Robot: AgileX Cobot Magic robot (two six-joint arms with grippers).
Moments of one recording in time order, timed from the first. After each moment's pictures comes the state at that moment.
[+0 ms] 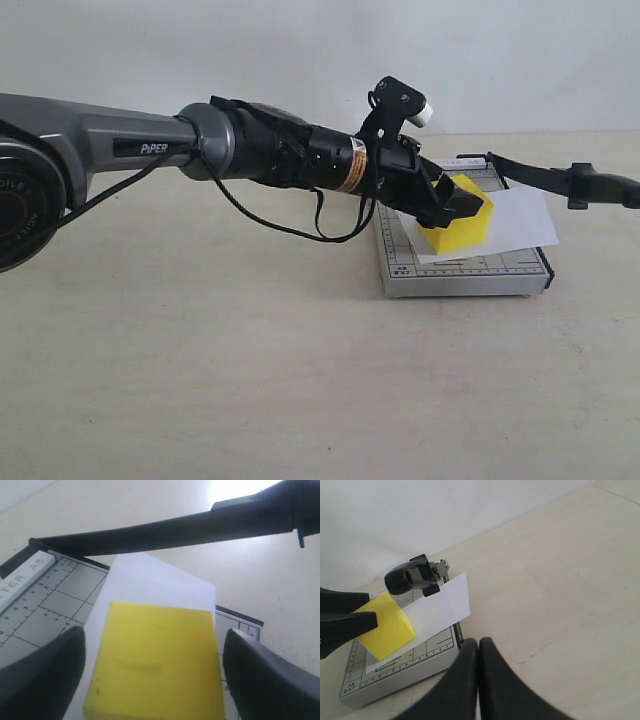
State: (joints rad) left arm -0.74 2.42 -1.83 1.63 -0.57 -1.44; right arm 0.08 0.53 -0.07 1.03 -0.16 -0.60
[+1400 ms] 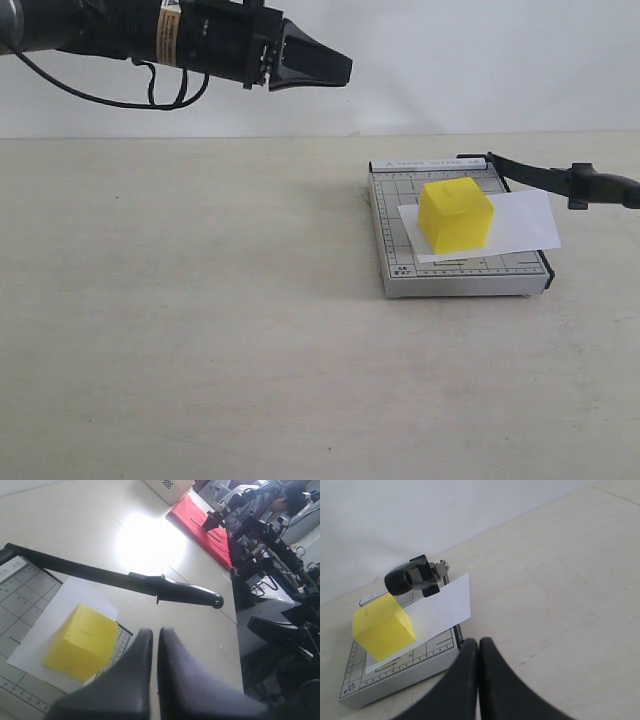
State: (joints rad) left arm -0.40 2.17 -1.81 1.74 -1.21 -2.01; right arm 0.08 0.53 -0.07 1.03 -0.16 -0.60
